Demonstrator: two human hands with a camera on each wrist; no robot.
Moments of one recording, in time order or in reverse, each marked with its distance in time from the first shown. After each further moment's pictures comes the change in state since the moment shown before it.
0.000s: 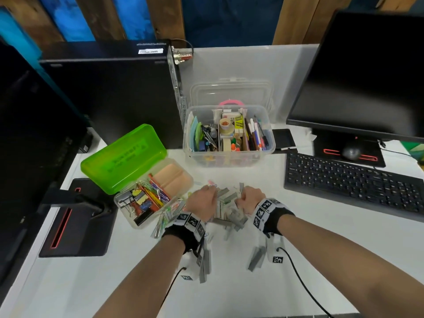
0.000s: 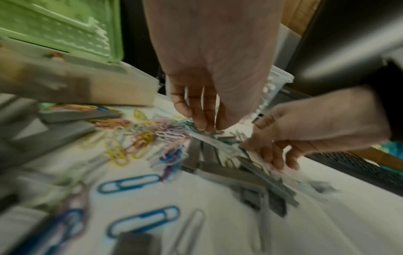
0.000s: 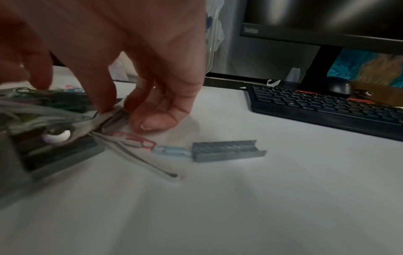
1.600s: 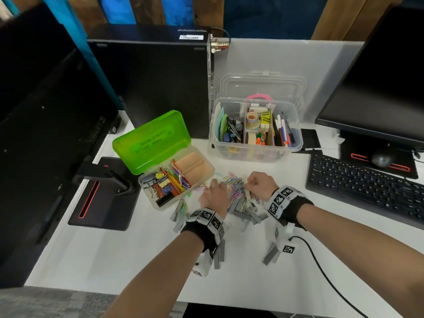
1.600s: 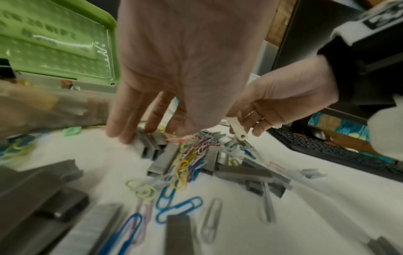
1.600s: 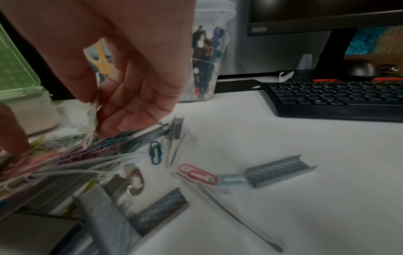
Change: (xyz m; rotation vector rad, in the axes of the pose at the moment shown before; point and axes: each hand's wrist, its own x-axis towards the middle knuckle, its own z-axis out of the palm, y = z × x) left_hand -0.030 0.013 -0.012 0.351 -0.136 -0.258; right_hand 0.000 -0.031 -0.008 0.228 0.036 -0.210
